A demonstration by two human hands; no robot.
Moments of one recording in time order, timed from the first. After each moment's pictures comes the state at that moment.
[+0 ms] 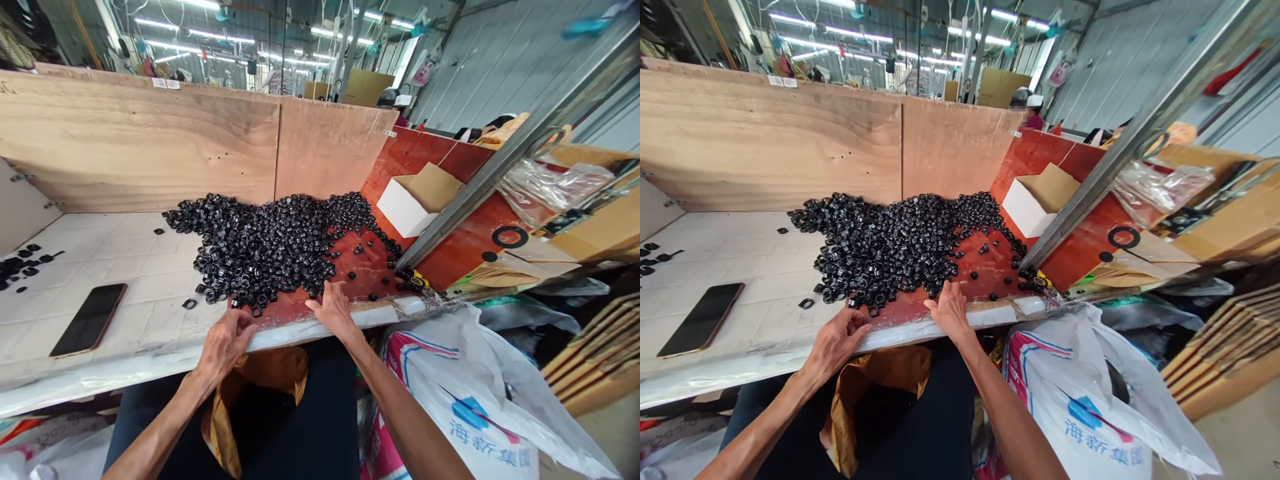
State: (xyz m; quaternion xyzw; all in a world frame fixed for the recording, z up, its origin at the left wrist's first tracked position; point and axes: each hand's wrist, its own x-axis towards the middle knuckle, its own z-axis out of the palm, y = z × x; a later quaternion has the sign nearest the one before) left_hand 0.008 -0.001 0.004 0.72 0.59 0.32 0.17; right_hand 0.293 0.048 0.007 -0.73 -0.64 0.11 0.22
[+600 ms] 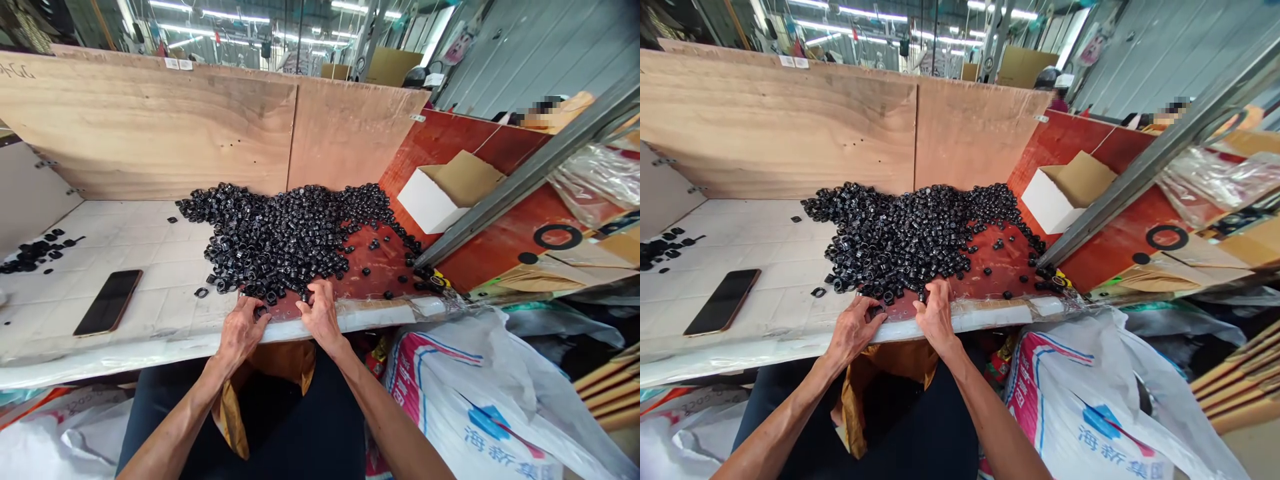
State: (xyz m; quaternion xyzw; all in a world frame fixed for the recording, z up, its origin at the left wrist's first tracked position) left_hand 0.019 0.012 -0.022 0.73 0.59 0.33 0.09; right_hand 0.243 0.039 -0.037 -0.58 -0.68 0.11 0.44
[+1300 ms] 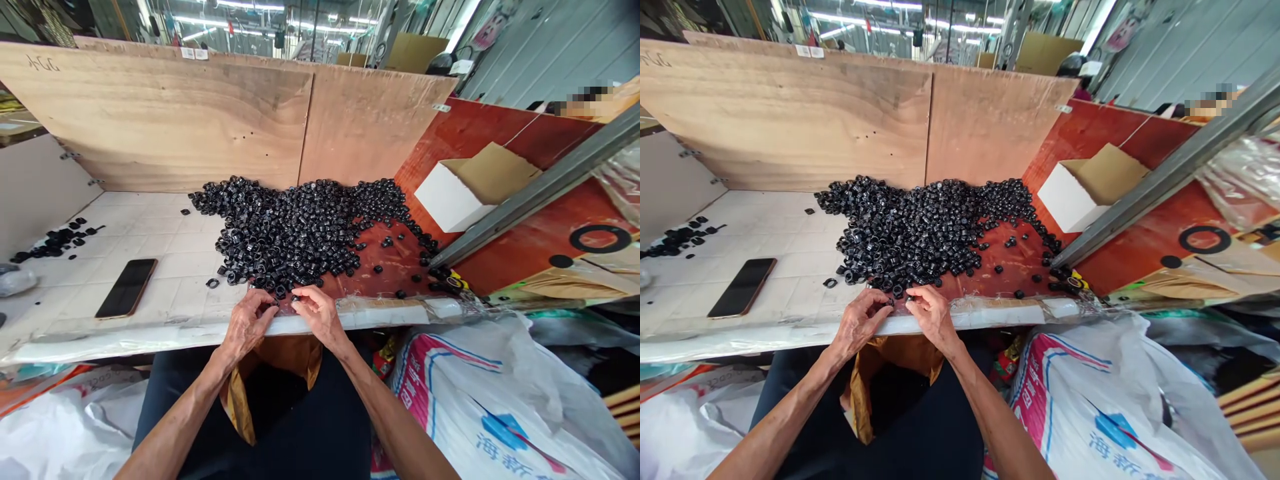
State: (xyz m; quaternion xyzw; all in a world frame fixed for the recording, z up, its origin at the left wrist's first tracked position) left_hand 0.015 0.002 -0.002 0.70 0.52 0.43 0.23; right_hand 0.224 0.018 -0.012 -0.44 -0.64 0.41 0.47
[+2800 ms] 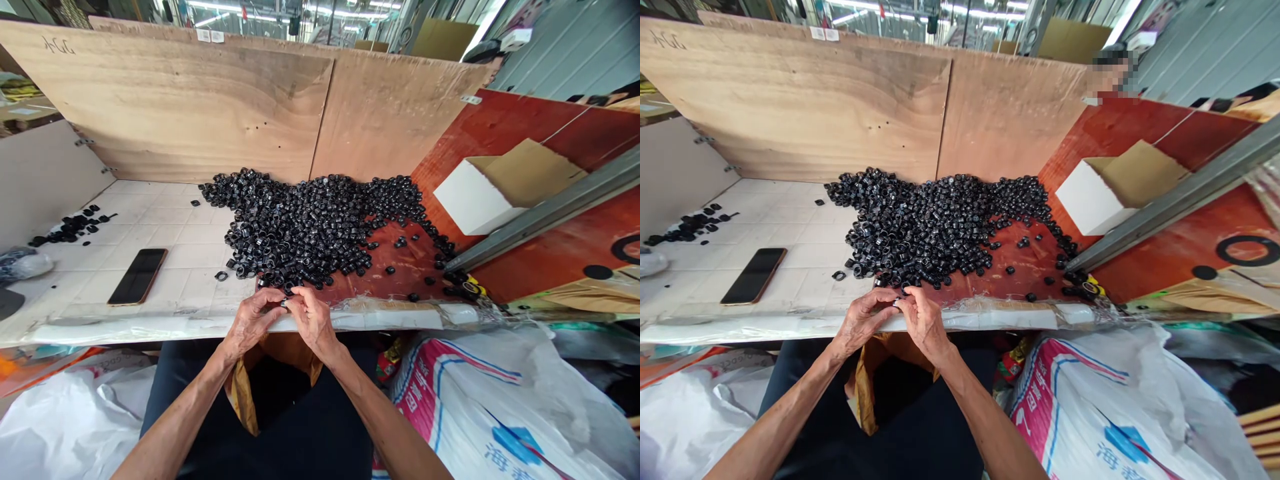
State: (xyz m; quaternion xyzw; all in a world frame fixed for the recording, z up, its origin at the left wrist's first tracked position) left_hand 0.004 0.000 -0.015 0.71 0.40 0.49 0.32; right_hand 0.192 0.003 -0.013 -0.43 -0.71 0.29 0.47
